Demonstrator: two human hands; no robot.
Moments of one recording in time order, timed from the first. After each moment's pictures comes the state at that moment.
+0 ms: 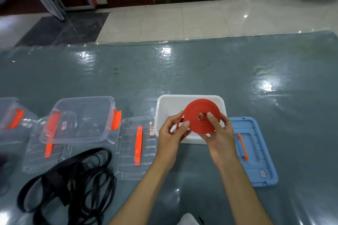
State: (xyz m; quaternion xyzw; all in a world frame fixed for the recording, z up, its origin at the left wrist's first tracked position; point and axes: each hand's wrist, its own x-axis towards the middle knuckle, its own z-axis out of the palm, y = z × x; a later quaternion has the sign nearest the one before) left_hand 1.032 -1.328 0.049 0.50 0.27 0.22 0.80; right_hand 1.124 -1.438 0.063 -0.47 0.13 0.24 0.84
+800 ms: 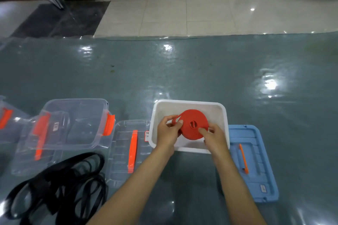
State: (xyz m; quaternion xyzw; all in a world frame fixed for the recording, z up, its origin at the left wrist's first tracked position) left_hand 1.106 -1.290 0.008 0.46 0.48 0.15 0.73; right_hand 1.177 -1.418 0.015 -0.79 0.04 0.28 0.54
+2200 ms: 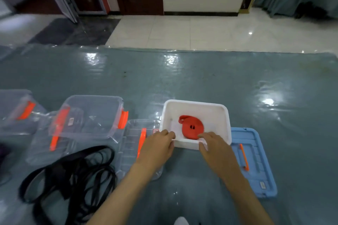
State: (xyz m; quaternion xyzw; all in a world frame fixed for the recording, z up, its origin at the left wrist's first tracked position) left_hand 0.985 -1.280 0.056 0.97 0.19 0.00 0.12; right_hand 1.107 -1.464 0.058 -0.90 -0.36 0.12 0.22
